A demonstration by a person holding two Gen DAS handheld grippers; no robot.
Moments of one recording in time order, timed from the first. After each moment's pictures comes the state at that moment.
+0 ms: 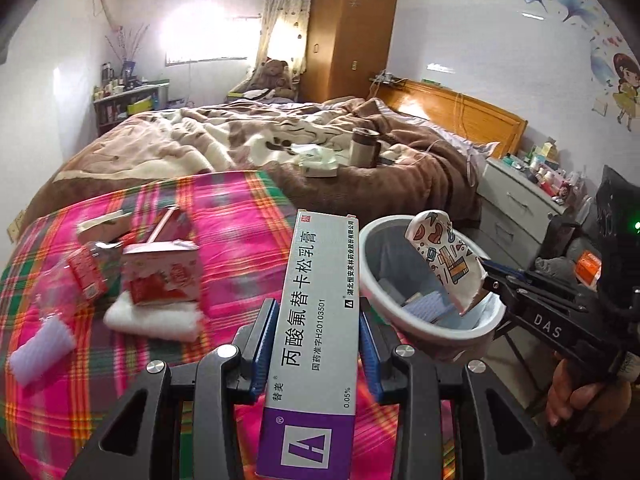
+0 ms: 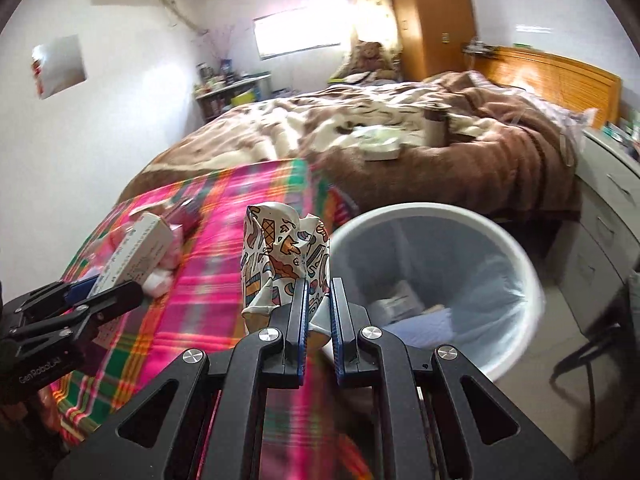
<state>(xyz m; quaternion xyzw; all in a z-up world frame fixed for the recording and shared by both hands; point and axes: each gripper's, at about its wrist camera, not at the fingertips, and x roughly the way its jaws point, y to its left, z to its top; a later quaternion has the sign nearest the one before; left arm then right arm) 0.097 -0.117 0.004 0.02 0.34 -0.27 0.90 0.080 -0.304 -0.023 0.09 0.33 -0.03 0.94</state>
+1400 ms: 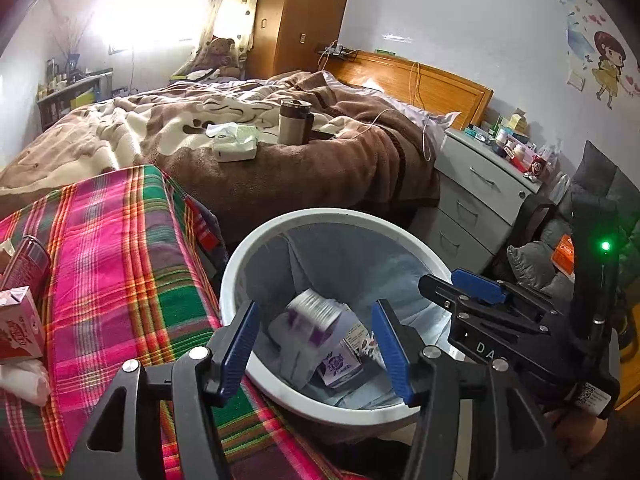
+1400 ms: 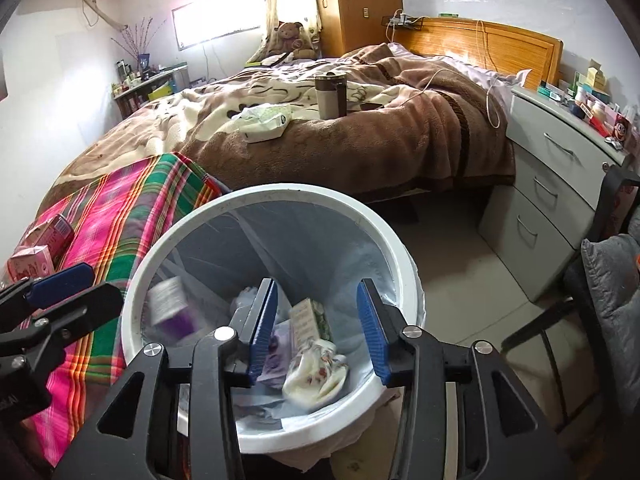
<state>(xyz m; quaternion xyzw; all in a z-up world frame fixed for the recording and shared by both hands) 0.133 -0.255 -0.029 0.04 0.37 -0.33 0.87 0.093 -0.392 -0.053 0.10 0.36 -0.14 0.92</state>
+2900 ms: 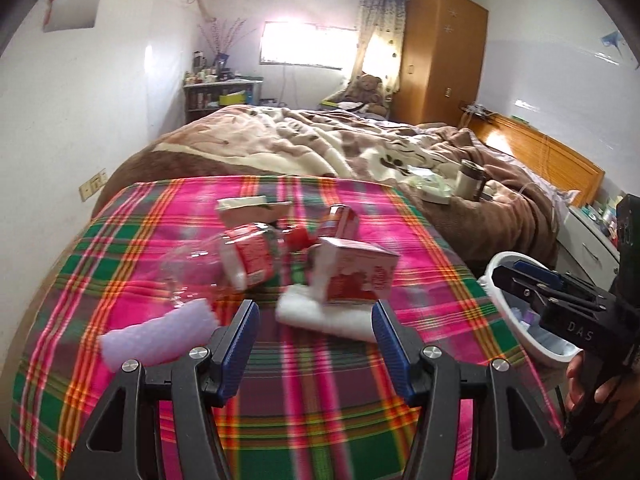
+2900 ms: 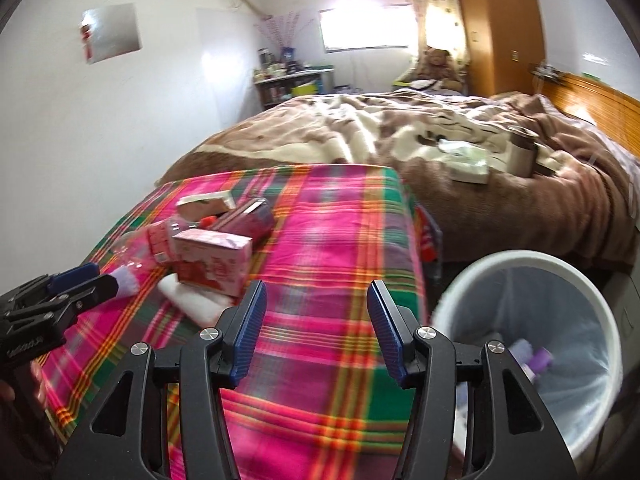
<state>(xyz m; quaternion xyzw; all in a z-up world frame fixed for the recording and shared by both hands) 0.130 0.028 -0.009 -0.03 0.33 -0.10 0.94 0.142 -0.212 -0.029 0.03 0.33 0.10 0.94</state>
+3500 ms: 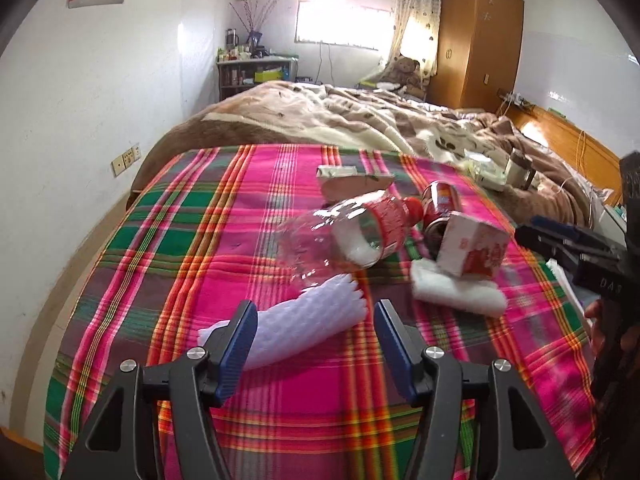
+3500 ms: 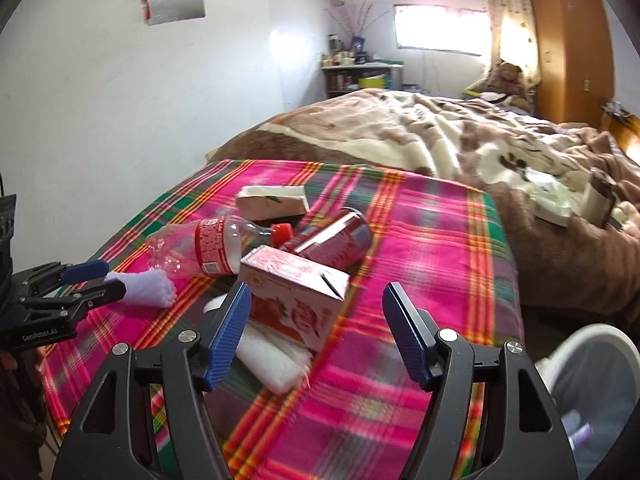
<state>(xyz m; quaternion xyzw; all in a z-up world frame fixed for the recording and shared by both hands) 0.152 0.117 -0.039 -0.02 0.37 -0.05 0.93 0.196 -0.146 -0.034 -0.01 0.34 0.20 0.92</state>
